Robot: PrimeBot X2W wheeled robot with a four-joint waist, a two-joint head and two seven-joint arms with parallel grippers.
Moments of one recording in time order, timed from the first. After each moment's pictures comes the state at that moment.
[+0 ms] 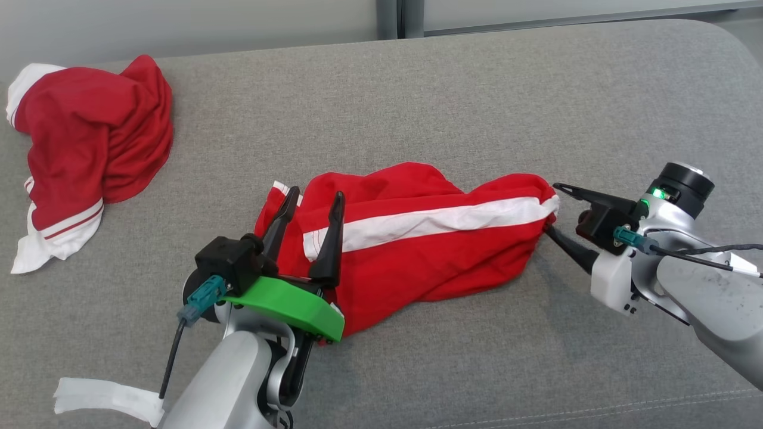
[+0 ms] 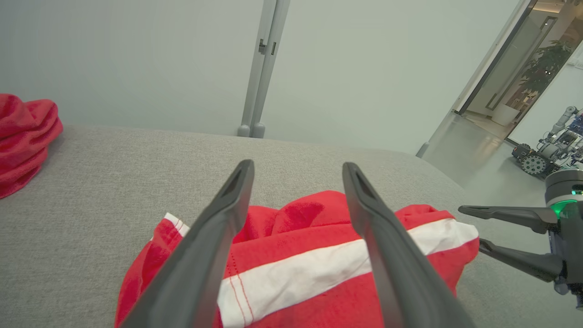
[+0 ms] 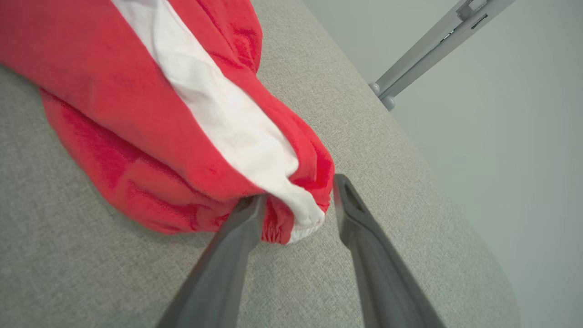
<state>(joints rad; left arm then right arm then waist) -0.31 0.04 -0.52 0.19 -0.59 0.10 -0.25 -0.71 -0.59 1.18 0.52 0.29 0.07 -0.26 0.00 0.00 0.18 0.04</state>
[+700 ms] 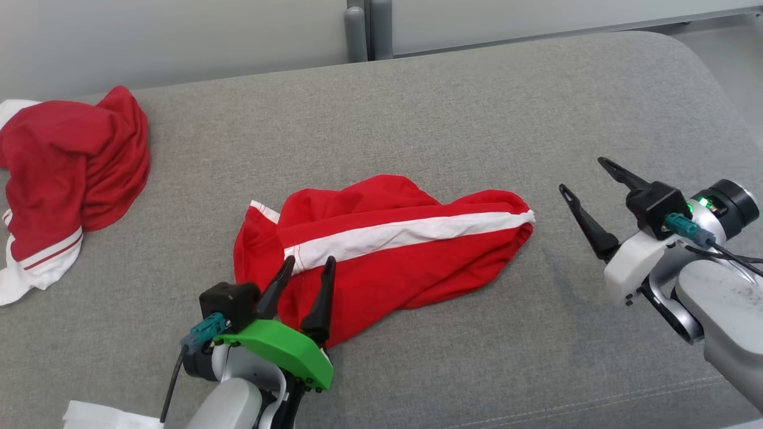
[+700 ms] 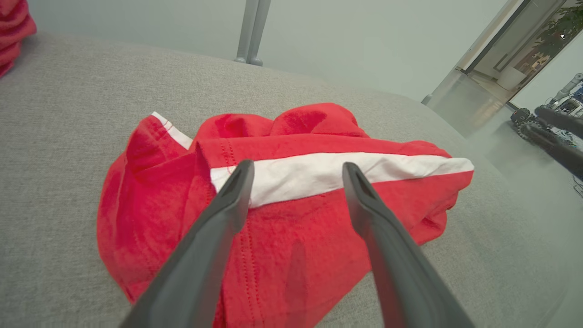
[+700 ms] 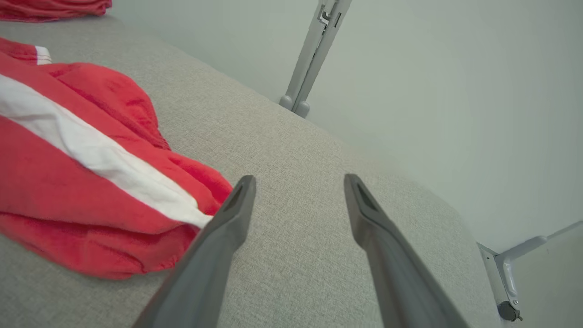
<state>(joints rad) -0.20 0.06 -0.52 0.25 -0.63 0.08 -0.17 -0.54 -0.59 0.93 0.39 0.43 -0.09 -0.26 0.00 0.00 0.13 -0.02</state>
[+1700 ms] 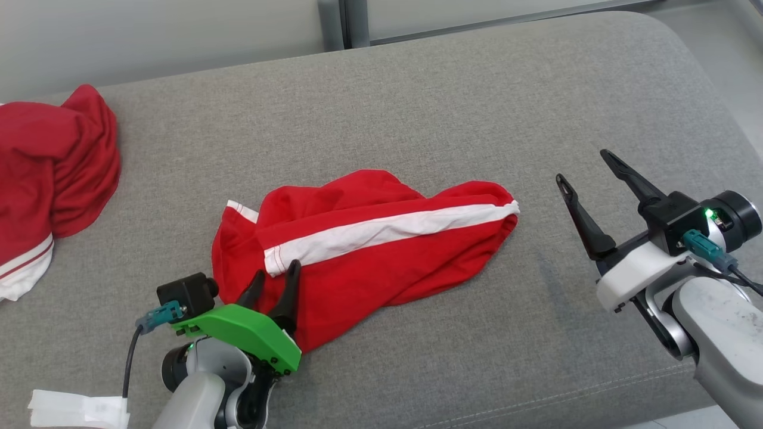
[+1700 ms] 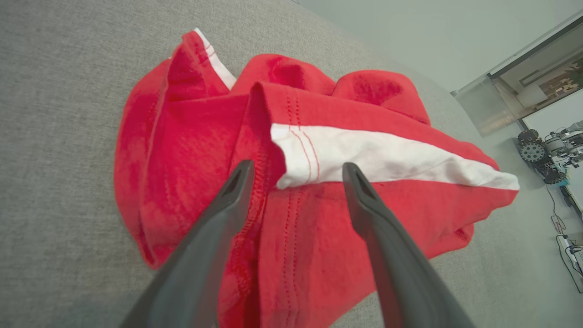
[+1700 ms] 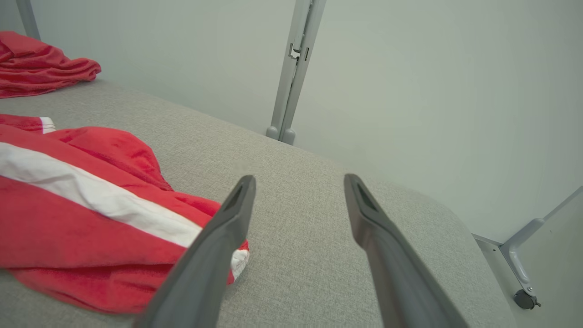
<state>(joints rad) -0.19 0.05 -0.39 0.29 -0.82 0.11 -0.02 -0.36 -0.53 0.67 0.19 0.37 -0.12 -0.26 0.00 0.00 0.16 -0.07</state>
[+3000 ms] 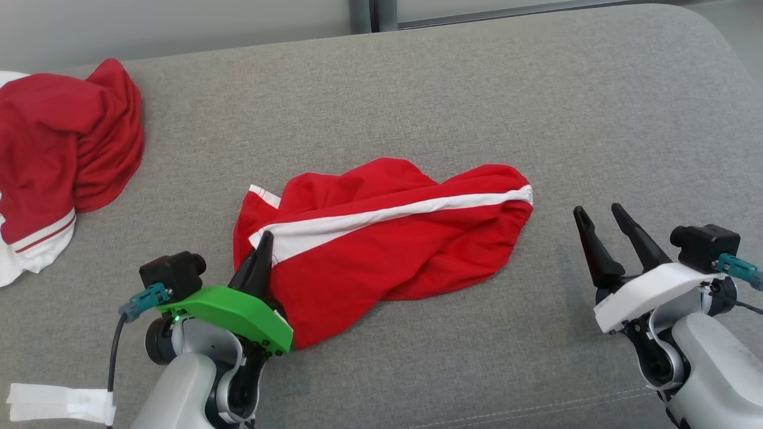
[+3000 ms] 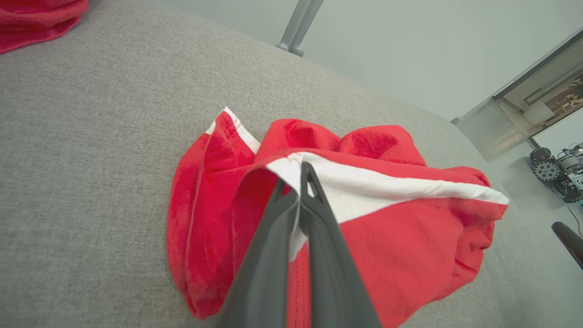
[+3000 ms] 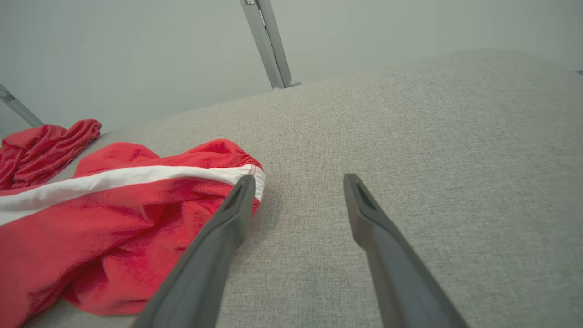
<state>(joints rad) -0.23 0.09 -0.39 0.22 -0.78 0.11 -0.06 -0.21 -0.35 0.45 0.33 0.65 0.01 -0.26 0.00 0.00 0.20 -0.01</state>
